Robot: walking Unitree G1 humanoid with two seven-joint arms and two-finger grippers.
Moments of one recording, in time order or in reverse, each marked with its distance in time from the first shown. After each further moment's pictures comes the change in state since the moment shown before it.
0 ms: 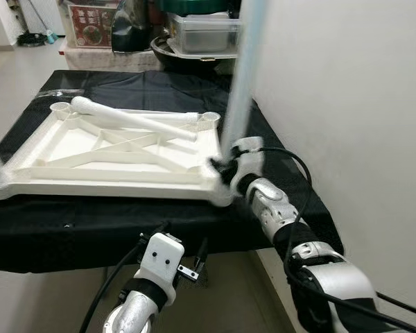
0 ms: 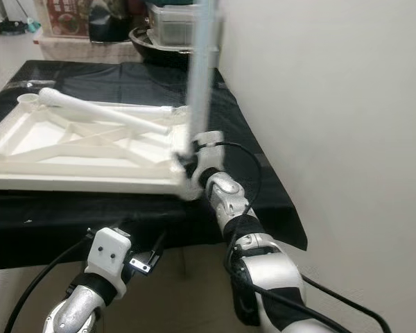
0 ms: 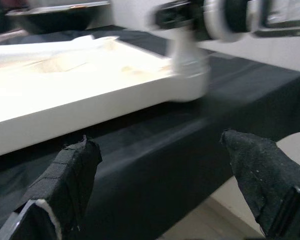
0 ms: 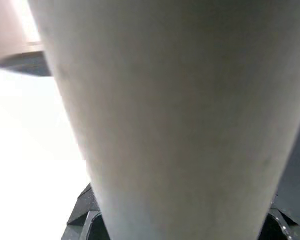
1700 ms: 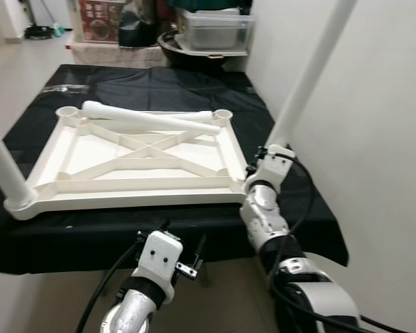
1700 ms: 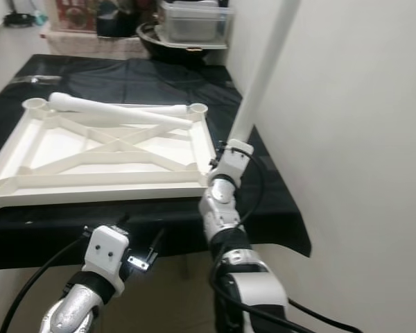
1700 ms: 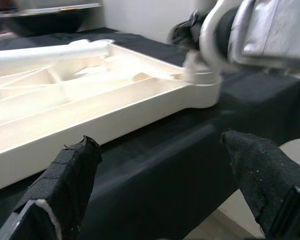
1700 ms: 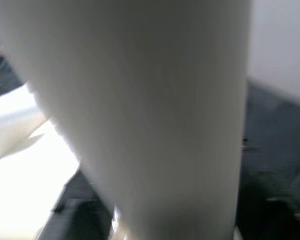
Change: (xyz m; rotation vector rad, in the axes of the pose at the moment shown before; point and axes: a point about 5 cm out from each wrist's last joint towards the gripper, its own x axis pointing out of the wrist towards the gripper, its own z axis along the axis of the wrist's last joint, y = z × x) left arm -0.001 0.000 0.006 0.002 -0.018 0.001; right arm -0.015 0.038 -0.020 0.184 0.003 -0.238
